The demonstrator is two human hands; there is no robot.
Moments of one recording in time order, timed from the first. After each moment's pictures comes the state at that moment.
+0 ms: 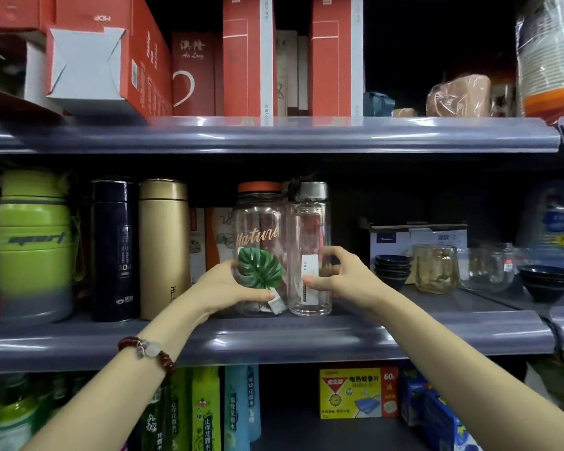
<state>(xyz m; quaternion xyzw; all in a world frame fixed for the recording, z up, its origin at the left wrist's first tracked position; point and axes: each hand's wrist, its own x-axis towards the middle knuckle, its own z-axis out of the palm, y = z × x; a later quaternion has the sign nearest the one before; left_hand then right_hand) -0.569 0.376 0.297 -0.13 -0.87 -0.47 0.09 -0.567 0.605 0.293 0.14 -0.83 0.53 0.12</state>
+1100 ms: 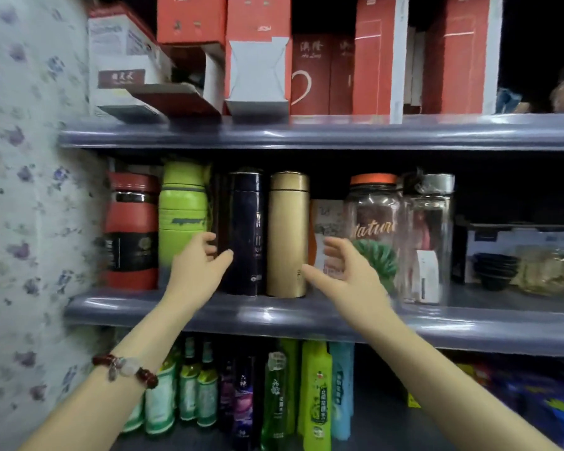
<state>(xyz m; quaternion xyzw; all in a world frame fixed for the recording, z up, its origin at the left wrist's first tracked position) -0.510 0.188 0.289 0.01 -0.80 -0.48 0.36 -0.481 0.412 0.285 0.21 -0.80 0.50 0.25</state>
